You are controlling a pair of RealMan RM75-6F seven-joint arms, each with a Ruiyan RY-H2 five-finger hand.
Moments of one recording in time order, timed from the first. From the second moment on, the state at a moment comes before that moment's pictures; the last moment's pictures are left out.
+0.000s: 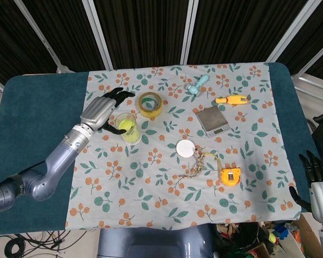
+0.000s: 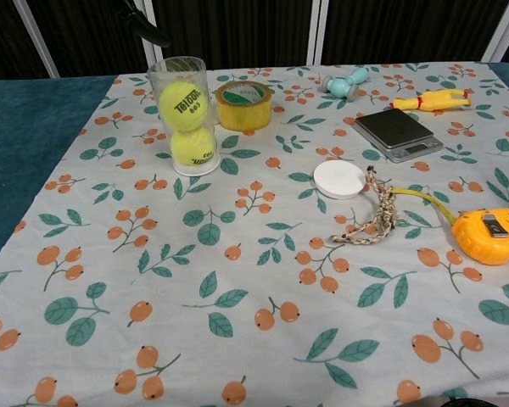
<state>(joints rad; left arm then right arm) -0.96 -1.21 -0.32 -1.60 1.03 0.79 0.00 0.02 -1.13 0.09 -1.57 -1.55 1.62 -0.03</state>
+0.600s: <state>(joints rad) -0.51 -0.97 -0.02 -1.92 1.34 1.29 0.19 0.01 -1.13 0.09 -1.58 -1.56 1.63 -0.05</state>
